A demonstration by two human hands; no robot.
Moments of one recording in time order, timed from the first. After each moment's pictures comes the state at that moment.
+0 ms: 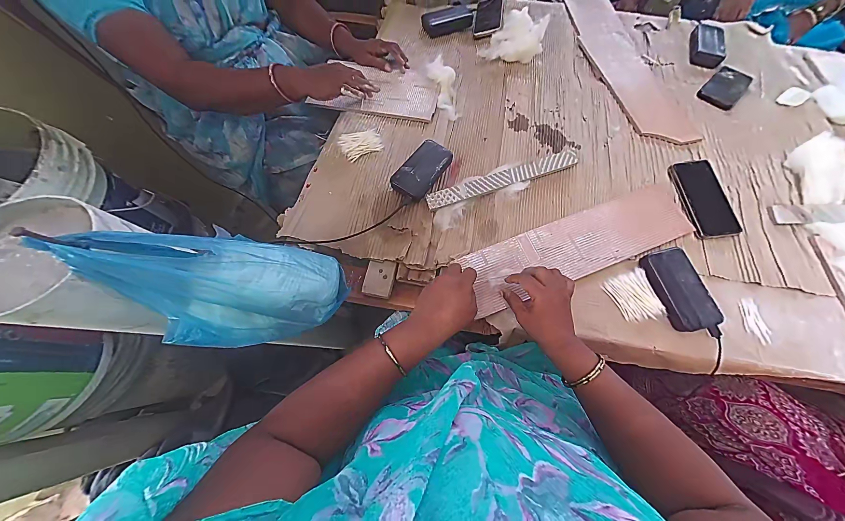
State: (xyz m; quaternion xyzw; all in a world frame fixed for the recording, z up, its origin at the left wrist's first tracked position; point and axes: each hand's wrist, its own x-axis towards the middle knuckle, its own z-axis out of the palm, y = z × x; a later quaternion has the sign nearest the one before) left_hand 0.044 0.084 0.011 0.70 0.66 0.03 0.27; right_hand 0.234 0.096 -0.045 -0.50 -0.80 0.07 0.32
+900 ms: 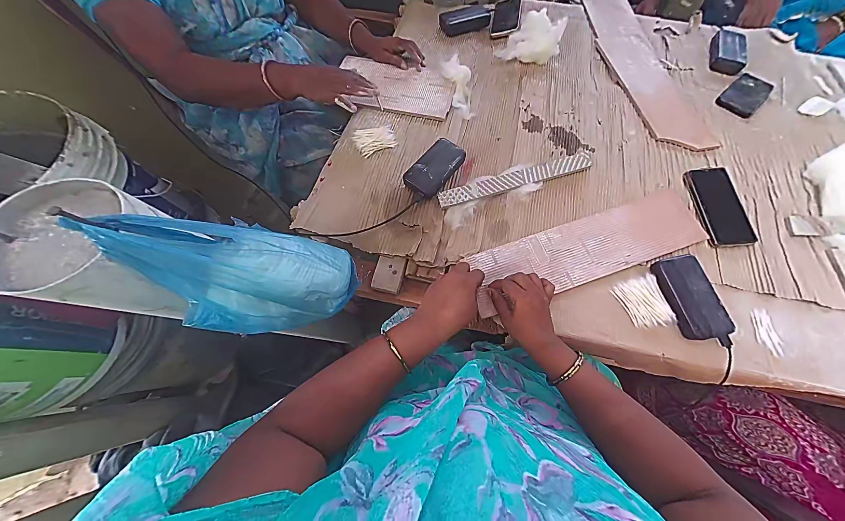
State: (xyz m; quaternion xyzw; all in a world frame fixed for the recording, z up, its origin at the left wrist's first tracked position) left_hand 0.035 0.083 -0.001 0.73 0.64 0.06 0.26; right_hand 0.203 0.095 -0.065 -0.46 -0.83 0.08 0.32
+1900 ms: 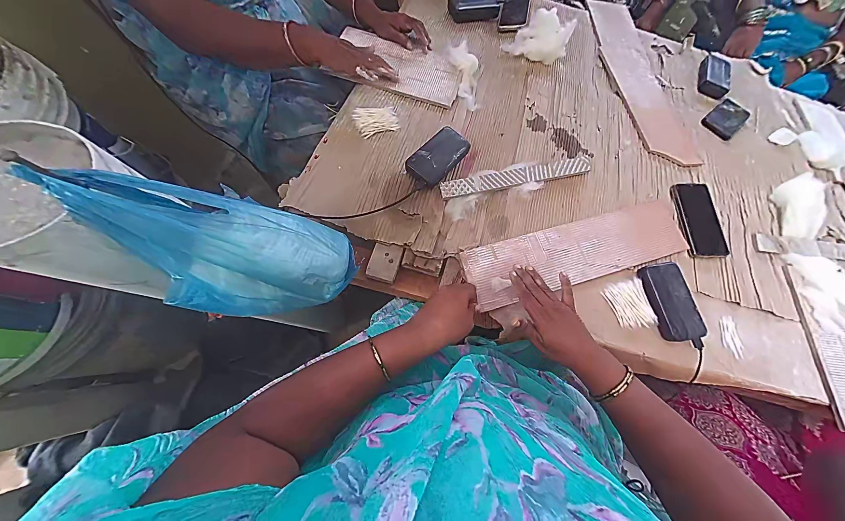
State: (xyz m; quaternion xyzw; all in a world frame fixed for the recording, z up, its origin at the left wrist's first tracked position) left_hand 0.025 0.058 -0.004 0.69 0.60 0.08 0.41; right_hand 0.262 0.083 -0.032 -0.39 -0.92 0.06 0.07
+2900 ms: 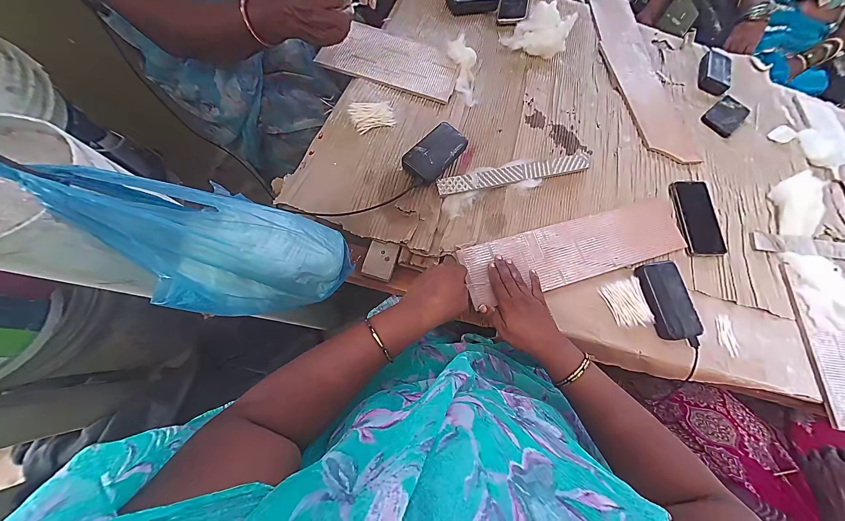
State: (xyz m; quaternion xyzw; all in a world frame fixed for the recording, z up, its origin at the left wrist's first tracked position) left_hand 0.020 0.082 0.004 0.69 0.64 0.00 0.33; right_hand 0.219 0.086 -0.047 -0.45 -0.89 0.08 0.00
